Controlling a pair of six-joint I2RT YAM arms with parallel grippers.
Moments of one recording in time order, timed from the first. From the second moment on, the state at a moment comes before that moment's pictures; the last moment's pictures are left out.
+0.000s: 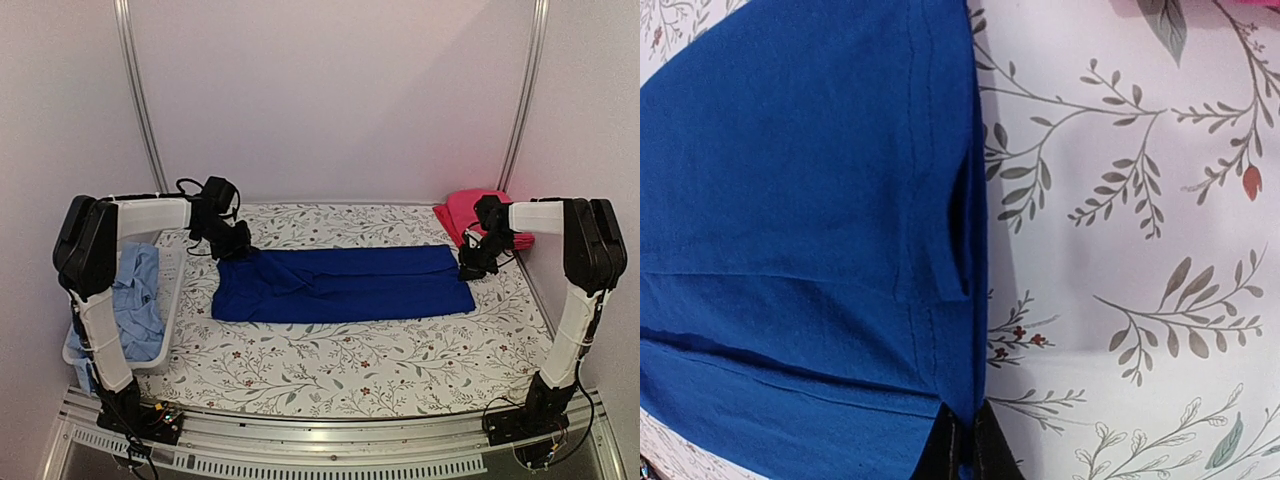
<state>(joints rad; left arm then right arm) -0.35 1.94 1.40 -0.49 0.13 -0.66 0.10 1.92 1.30 -0.71 -0.17 0.20</state>
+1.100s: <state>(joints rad) -0.68 2.14 1.62 -0.64 0.17 -0.05 0.09 1.81 1.26 -0.75 -0.41 0.20</state>
